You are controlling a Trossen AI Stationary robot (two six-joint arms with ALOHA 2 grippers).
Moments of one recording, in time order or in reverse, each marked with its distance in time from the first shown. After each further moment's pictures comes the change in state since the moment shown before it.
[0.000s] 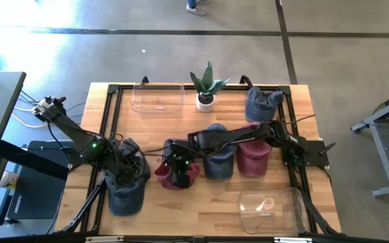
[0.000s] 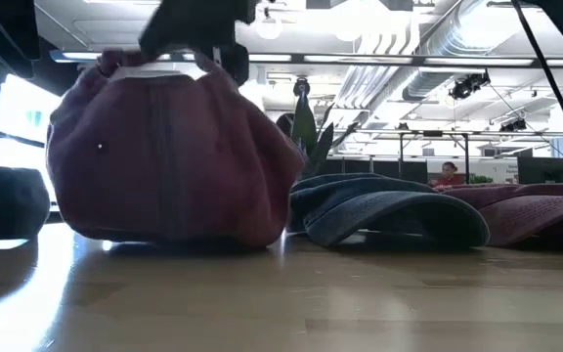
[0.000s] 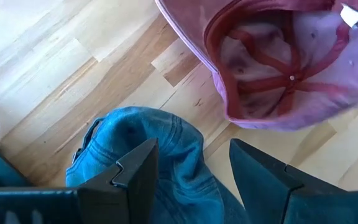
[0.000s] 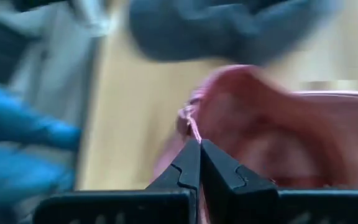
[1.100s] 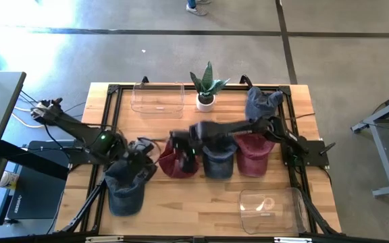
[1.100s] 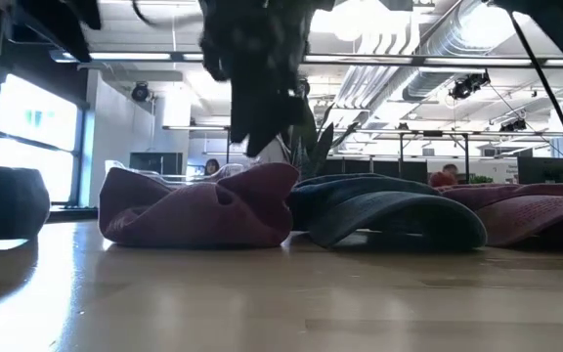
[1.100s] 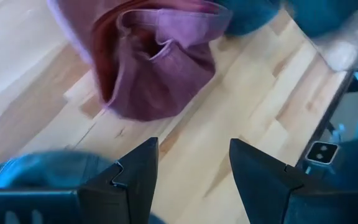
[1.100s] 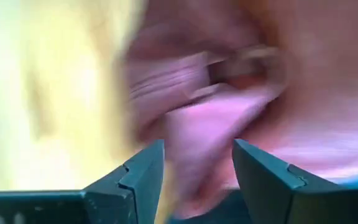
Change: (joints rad) left arm 0.201 0.015 -0.014 0.352 0.150 0.263; right arm -0.052 0.001 -0.054 -0.297 0.089 0.047
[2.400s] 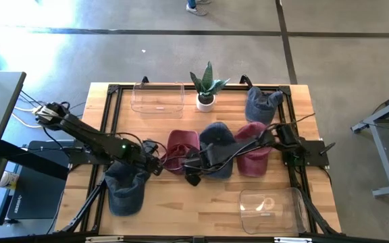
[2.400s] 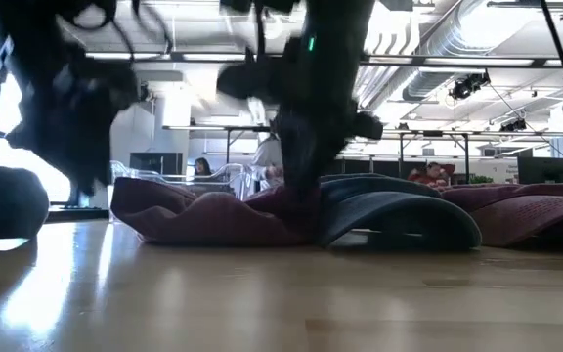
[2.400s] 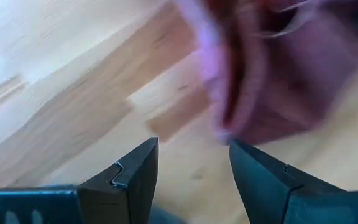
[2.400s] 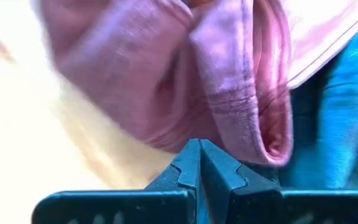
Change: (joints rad) left arm 0.073 0.118 -0.332 0.292 -0.090 -0.086; right arm 0.156 -0.104 -0.318 0.126 0.396 0.551
